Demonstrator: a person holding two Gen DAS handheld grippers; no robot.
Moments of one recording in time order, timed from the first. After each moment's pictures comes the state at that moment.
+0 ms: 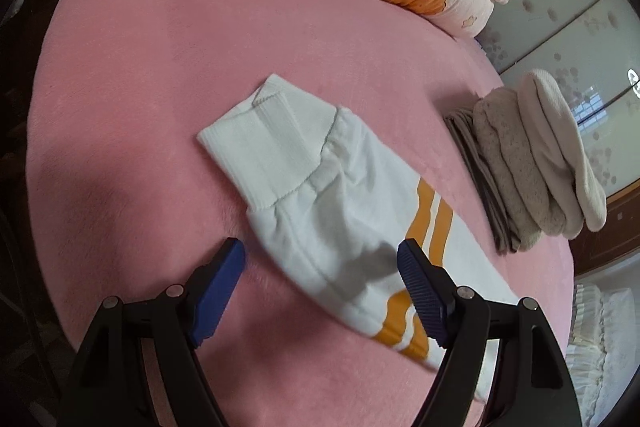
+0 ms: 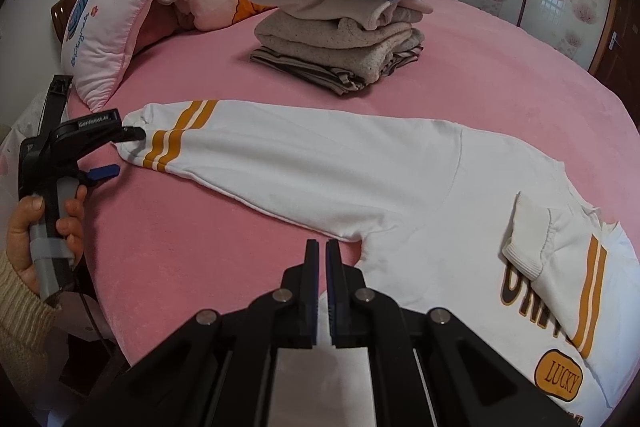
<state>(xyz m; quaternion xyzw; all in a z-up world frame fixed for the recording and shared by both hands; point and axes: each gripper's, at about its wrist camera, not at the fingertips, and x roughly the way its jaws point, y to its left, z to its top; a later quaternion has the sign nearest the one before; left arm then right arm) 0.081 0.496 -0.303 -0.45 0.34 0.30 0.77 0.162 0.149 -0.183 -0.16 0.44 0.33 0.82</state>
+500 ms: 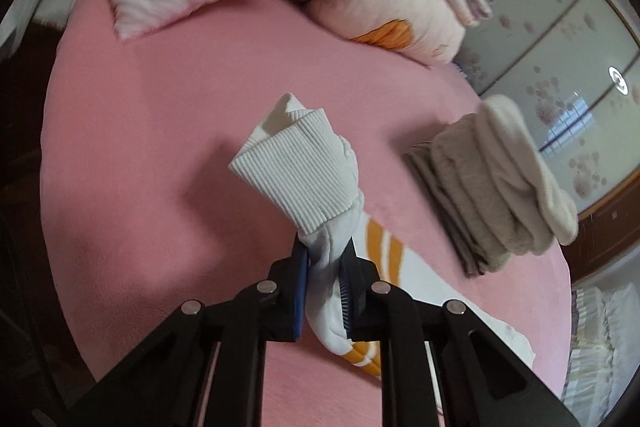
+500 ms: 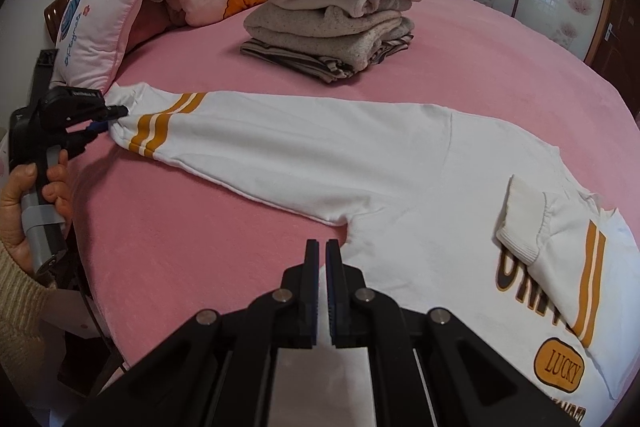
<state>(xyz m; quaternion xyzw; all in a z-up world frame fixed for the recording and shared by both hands) 0.096 0.475 -0.242 -0.41 0.29 0.30 0.81 0.165 0.132 -0.184 -0.15 0.45 0.32 0.82</state>
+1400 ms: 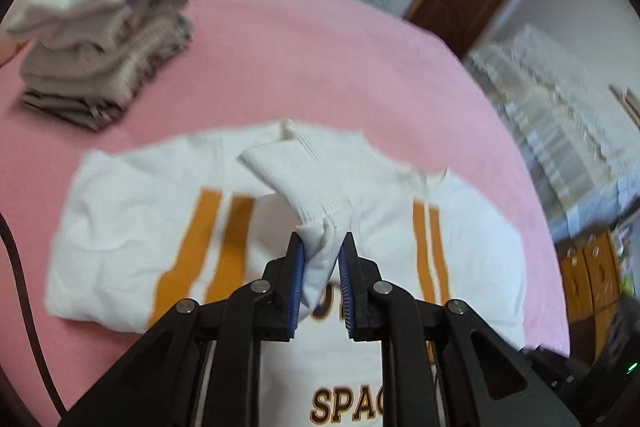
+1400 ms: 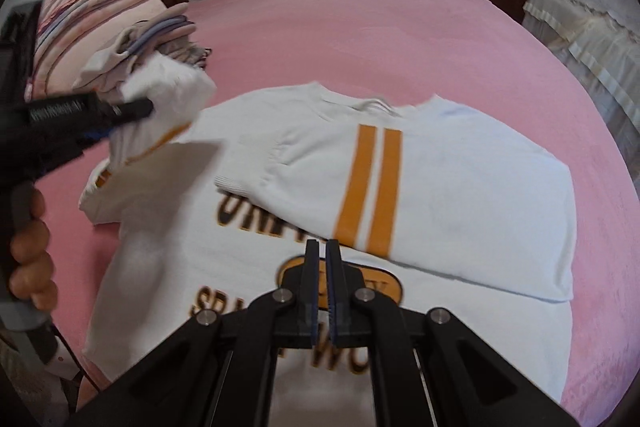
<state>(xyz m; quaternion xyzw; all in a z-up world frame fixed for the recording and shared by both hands) 0.282 0.121 -0.213 -0.19 0.46 -0.05 0.87 0.202 -0.101 -0.168 -0.02 0.48 0.13 0.87</state>
